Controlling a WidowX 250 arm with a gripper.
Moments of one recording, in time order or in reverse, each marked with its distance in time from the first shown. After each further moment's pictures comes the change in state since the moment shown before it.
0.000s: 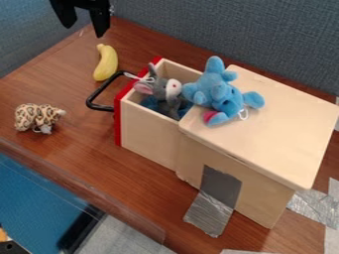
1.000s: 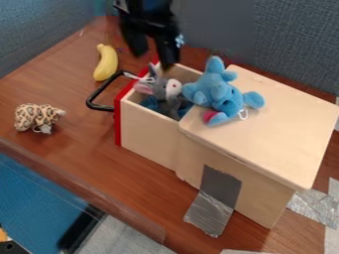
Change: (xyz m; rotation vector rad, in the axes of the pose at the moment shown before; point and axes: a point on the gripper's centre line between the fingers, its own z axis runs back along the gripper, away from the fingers) arm -0.037 -0.146 0.025 -0.254 0.044 -0.362
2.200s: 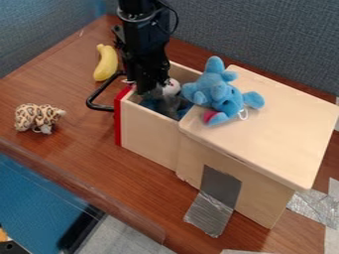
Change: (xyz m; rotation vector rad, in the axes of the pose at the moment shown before) arm -0.029 0.006 -0.029 0.117 0.125 -0.079
